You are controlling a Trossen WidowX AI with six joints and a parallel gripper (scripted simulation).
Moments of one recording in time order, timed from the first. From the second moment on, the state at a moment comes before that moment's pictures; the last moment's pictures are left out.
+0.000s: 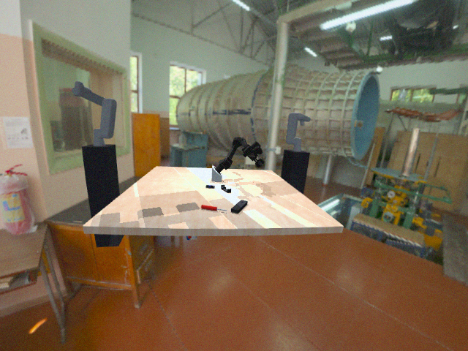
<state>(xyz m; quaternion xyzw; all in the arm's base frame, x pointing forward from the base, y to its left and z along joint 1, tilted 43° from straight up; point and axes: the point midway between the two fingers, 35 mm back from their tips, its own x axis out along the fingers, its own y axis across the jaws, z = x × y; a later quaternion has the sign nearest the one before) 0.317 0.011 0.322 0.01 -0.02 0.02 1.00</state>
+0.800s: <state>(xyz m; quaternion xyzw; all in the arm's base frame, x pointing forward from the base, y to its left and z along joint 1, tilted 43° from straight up) 0.270 -0.101 0.005 0.62 0.54 -0.27 0.51</state>
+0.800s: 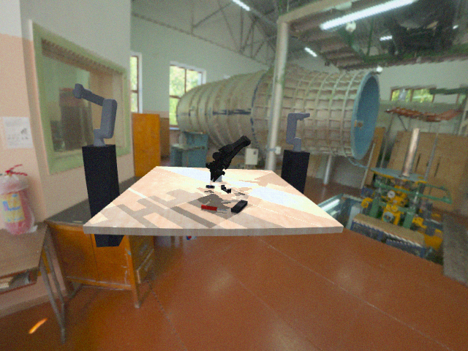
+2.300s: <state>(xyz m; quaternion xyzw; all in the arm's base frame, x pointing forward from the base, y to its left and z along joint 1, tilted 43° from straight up) 0.237 -0.069 -0.057 0.74 0.54 -0.35 0.21</state>
